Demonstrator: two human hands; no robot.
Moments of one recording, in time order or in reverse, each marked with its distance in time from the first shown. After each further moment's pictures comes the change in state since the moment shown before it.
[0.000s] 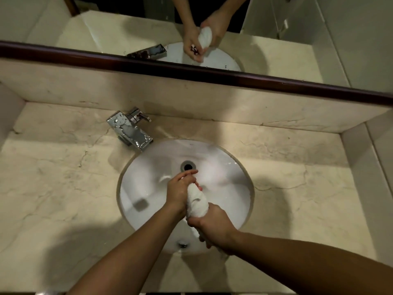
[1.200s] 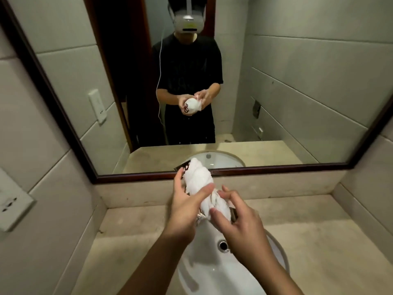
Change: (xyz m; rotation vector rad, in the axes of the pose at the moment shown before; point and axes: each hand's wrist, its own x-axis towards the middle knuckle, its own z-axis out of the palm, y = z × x) left_hand -0.223 0.241 -0.059 0.014 -0.402 0.594; right_hand -0.202 -0.172 0.045 0.057 0.651 -0.852
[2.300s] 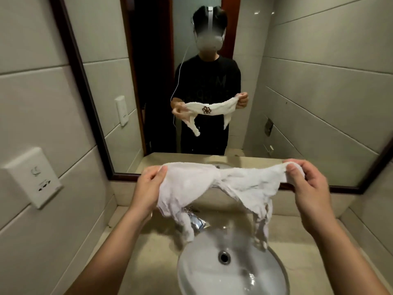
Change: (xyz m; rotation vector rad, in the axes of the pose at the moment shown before) left_hand 0.018 0.064 -0.085 0.401 0.215 0.258; right_hand 0.069 0.003 -0.113 0.367 0.329 -0.144
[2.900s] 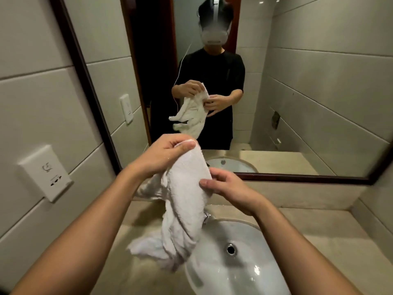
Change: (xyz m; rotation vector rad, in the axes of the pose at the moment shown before) left_hand 0.006 0.102 0.016 0.465 -0.580 0.463; right_hand -0.033 -0.001 0.110 0.136 -0.902 0.306
